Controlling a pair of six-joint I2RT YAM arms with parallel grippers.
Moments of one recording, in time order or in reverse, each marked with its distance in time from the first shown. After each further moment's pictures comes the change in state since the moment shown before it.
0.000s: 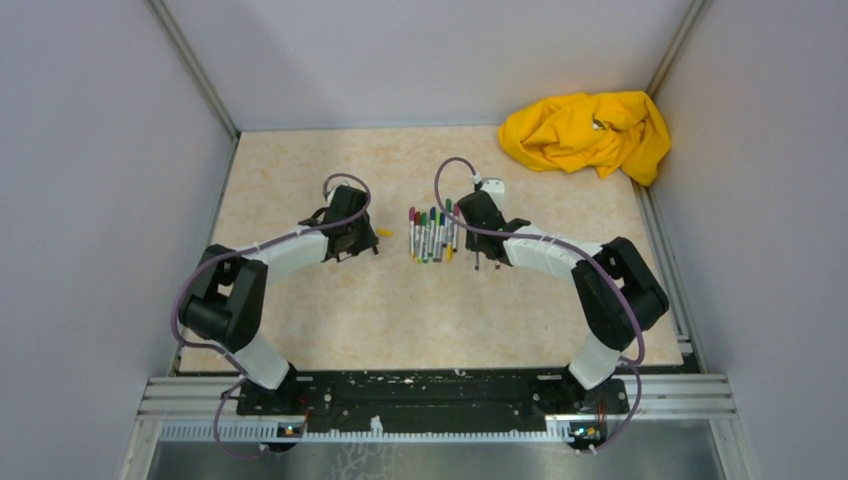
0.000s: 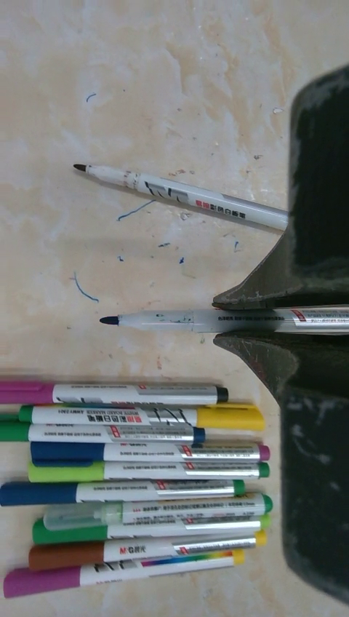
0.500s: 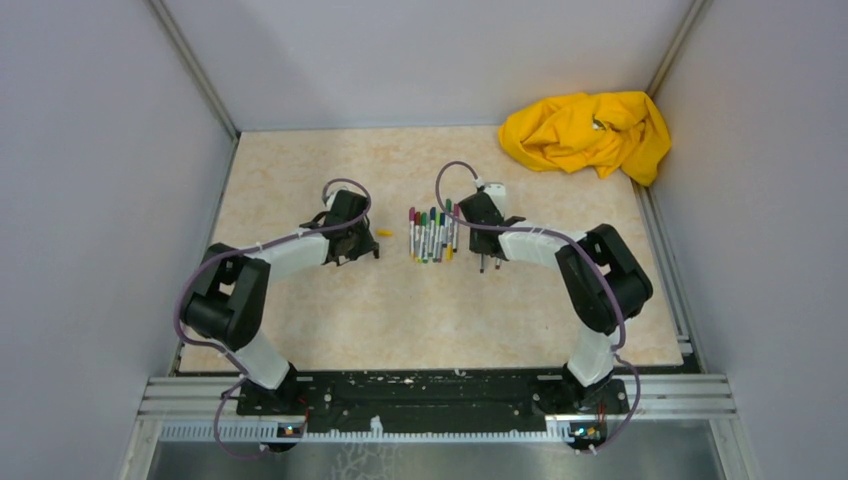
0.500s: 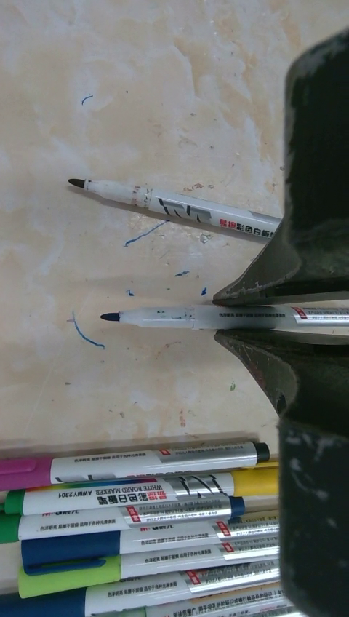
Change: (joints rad) left arm 0.000 0.018 -0.035 0.003 -0.025 0.001; right arm -0.051 0.125 0.035 -0.002 0.008 -0.011
